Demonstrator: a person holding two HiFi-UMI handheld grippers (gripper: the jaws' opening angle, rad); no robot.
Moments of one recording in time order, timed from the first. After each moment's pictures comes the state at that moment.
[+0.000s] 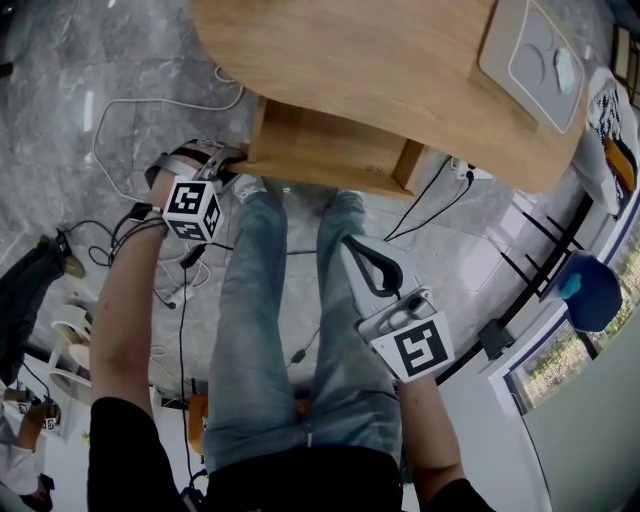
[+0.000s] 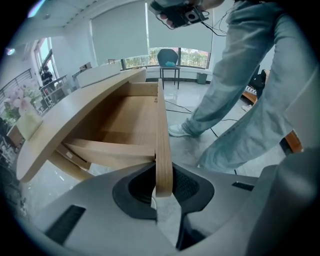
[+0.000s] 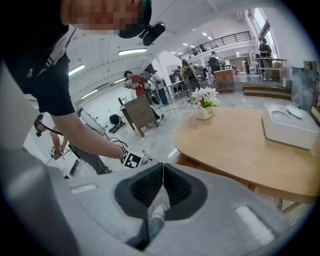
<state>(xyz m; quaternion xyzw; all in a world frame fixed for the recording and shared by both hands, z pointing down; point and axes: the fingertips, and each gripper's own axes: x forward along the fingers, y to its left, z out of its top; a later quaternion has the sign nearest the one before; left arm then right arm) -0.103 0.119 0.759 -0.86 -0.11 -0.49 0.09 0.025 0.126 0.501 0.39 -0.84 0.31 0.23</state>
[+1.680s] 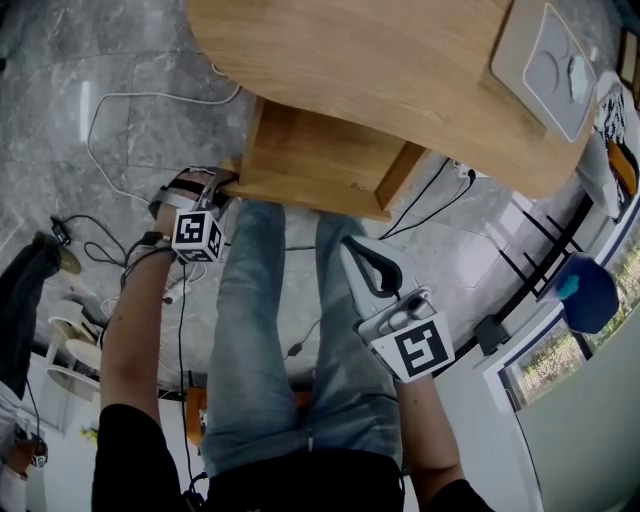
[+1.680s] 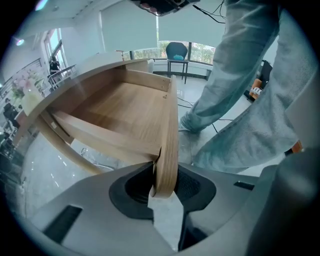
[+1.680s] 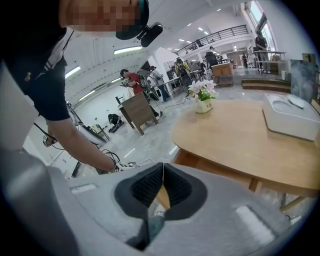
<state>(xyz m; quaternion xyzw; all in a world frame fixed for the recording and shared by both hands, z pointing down) -0.125 0.171 0.803 -0.85 -0.05 -0.53 0.05 0.028 0.119 0.526 0.38 -0.83 0.33 0.24</state>
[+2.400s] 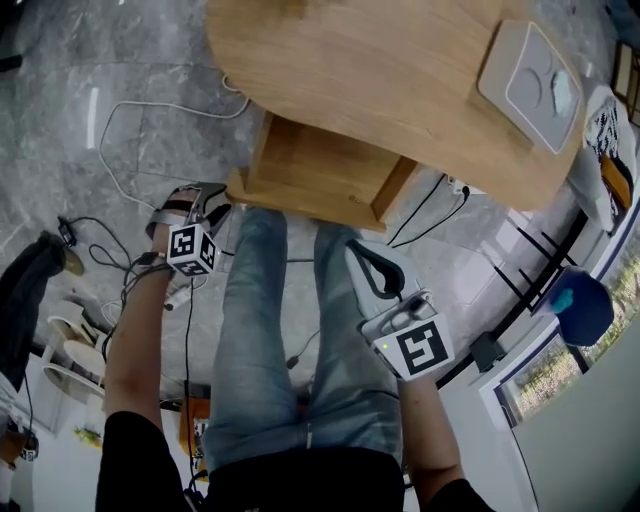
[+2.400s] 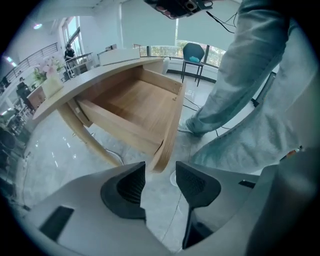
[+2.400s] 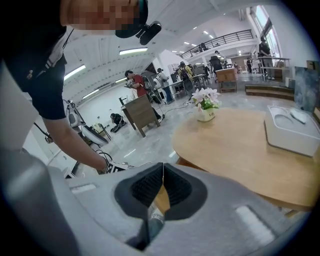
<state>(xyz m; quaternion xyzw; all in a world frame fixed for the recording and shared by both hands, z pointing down) -0.159 0.172 0.773 -0.84 0.01 -0.54 -0.01 0.031 0.107 0.494 0.37 -0.84 0.31 0.24</state>
